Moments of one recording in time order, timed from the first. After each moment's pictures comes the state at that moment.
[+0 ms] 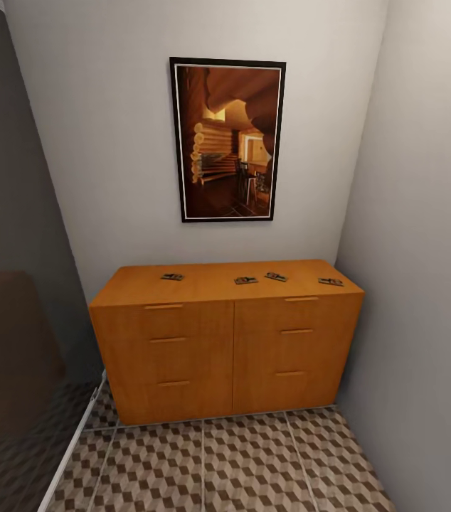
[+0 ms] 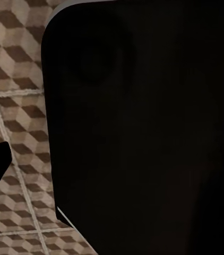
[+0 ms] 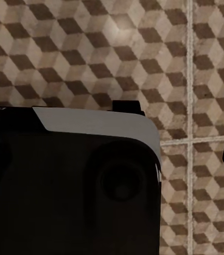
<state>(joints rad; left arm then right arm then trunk) 0.01 -0.01 0.00 -0.03 0.00 0.00 0.00 -0.07 0.00 0.01 -0.09 0.01 -0.11 0.00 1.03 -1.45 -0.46</state>
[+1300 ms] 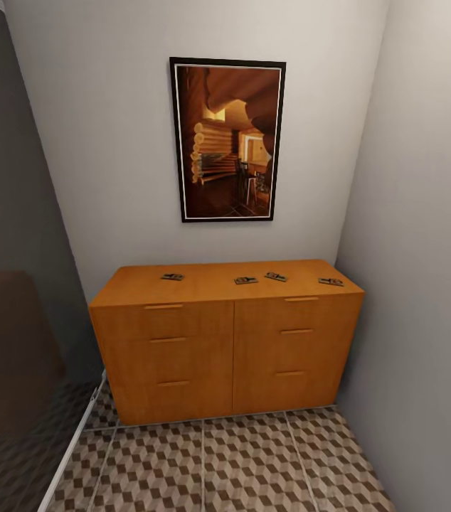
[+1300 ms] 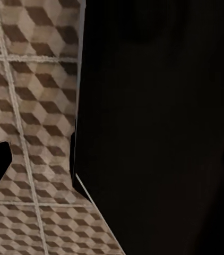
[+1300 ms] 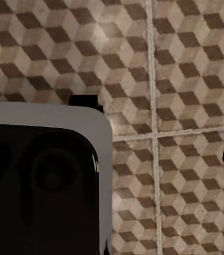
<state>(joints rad) 0.07 0.03 0.11 -0.08 0.02 0.04 -0.01 -0.03 -0.11 -0.04 -0.12 0.03 -0.11 0.08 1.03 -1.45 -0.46</state>
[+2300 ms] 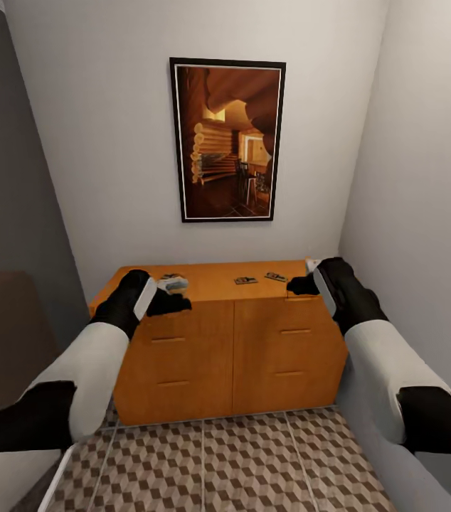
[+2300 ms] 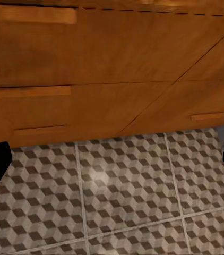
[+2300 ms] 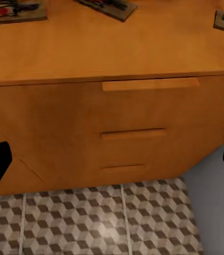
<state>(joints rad) -1.15 -0.11 0.11 -0.60 0.09 1.01 0.02 -1.14 0.00 0.03 -0.76 0.02 0.94 -0.02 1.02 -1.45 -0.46</state>
